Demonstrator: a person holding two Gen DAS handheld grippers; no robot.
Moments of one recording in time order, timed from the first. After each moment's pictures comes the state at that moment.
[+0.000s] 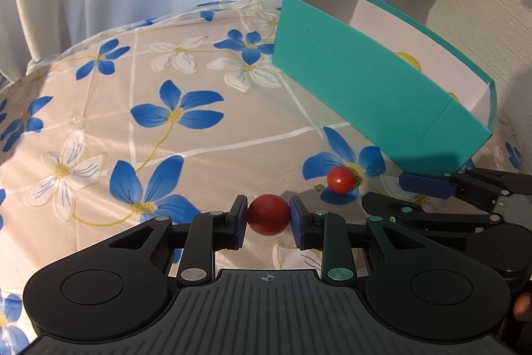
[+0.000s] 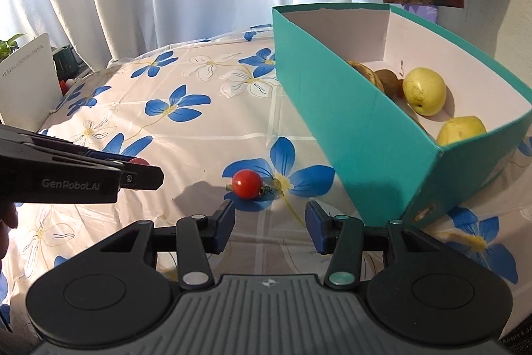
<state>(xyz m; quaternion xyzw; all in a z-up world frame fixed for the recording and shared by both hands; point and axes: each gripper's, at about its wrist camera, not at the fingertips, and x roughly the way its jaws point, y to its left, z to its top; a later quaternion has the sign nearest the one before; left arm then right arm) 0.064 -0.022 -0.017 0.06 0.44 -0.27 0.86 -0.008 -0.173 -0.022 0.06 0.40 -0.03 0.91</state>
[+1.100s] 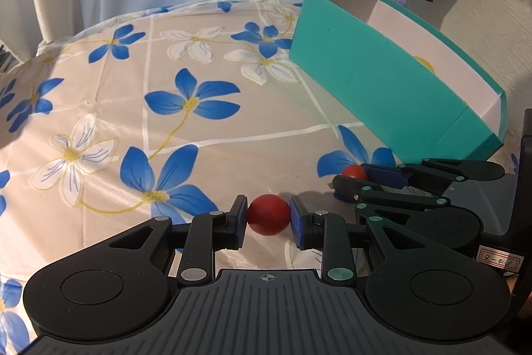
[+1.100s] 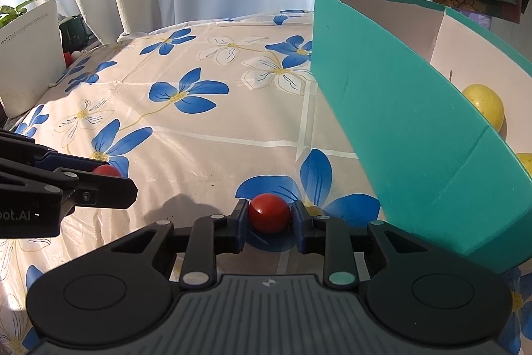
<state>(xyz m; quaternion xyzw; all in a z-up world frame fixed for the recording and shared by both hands) 0.070 -0.013 -0.019 0.04 0.46 -0.25 0.85 0.038 -0.159 -0.047 0.03 0.42 0.00 0.91</state>
